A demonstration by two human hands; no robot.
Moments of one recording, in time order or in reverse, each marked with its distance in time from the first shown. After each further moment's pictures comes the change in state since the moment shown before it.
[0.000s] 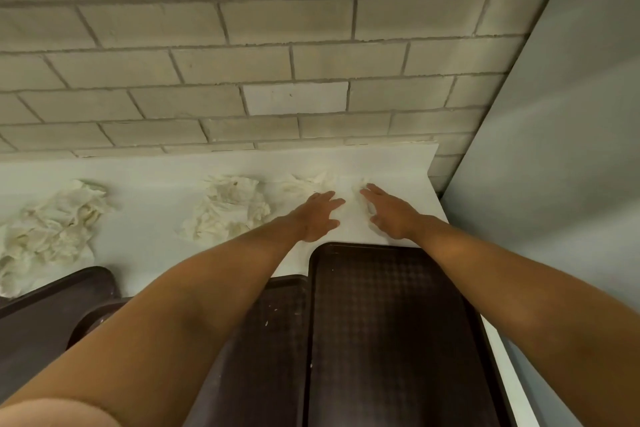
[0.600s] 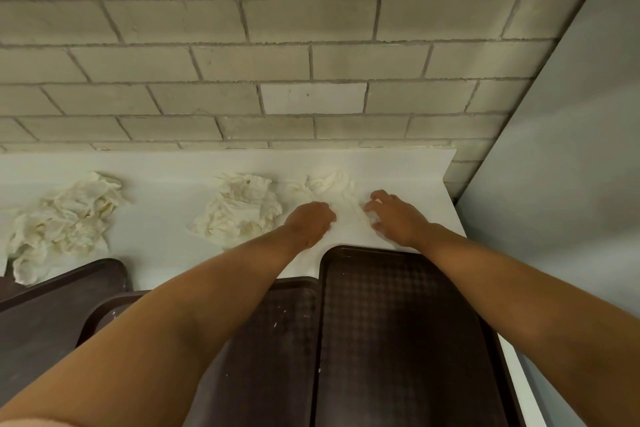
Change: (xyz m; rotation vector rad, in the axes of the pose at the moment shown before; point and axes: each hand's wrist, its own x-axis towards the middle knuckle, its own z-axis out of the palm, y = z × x) left_hand -0.018 -0.020 0.004 0.221 0.152 -0.003; right_hand 0.013 -0.005 0.012 -0.128 0.113 -0.124
